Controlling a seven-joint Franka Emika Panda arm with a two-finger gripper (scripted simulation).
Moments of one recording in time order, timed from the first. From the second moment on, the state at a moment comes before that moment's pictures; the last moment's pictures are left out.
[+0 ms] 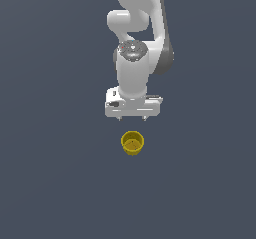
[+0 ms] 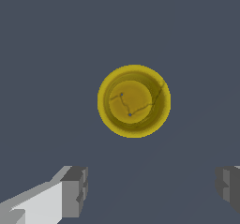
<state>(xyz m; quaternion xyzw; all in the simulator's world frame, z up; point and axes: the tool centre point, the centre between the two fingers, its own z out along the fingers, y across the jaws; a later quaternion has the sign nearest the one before) -0.002 0.017 0.173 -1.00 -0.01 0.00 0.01</state>
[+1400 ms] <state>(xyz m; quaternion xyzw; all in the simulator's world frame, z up) 0.040 -0.003 0.134 -1.00 -0.07 -0.01 0.03</state>
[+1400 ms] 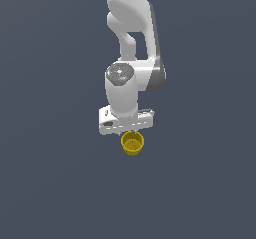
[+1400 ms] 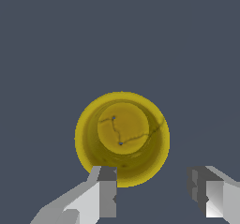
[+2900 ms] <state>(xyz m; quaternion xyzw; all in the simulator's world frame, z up) 0.063 -0.022 0.071 -0.99 -0.11 -0.02 0.05</state>
